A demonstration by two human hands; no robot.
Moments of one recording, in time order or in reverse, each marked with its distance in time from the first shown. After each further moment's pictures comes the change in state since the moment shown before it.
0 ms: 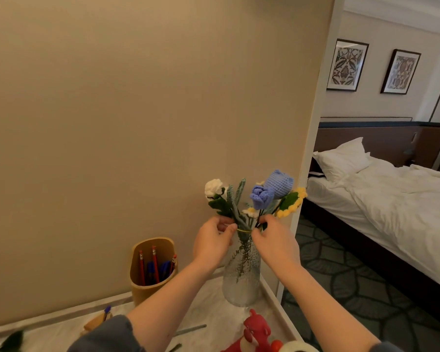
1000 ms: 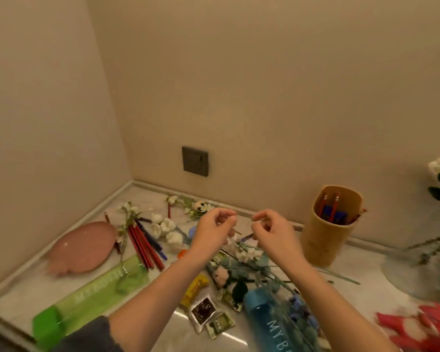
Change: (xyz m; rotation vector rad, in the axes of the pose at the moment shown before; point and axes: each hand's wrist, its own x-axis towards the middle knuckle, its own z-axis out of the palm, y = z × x) left_hand -0.221 -0.115 -0.288 -0.108 0.447 -0.351; right_hand -0.213 -0.224 0.132 0.419 -0.710 -0.329
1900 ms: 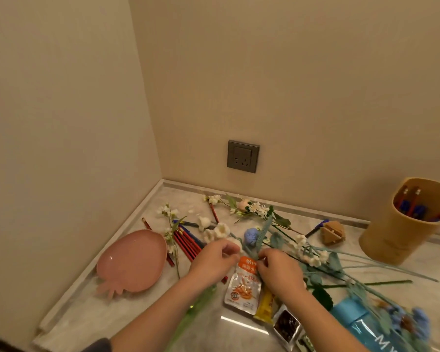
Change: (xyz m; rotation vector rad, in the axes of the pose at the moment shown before) left_hand 0.021 -0.103 -0.156 0.464 -0.284 -0.109; right_hand -0.001 -0.016 0.186 -0.541 -0.158 0.127
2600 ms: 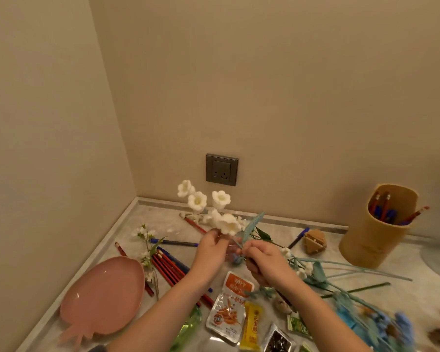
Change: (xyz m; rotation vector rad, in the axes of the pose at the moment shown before) left_hand 0.035 0.056 -0.001 -0.685 0.051 -0.042; right_hand 0.013 -0.020 -0.054 1.118 -0.230 0.051
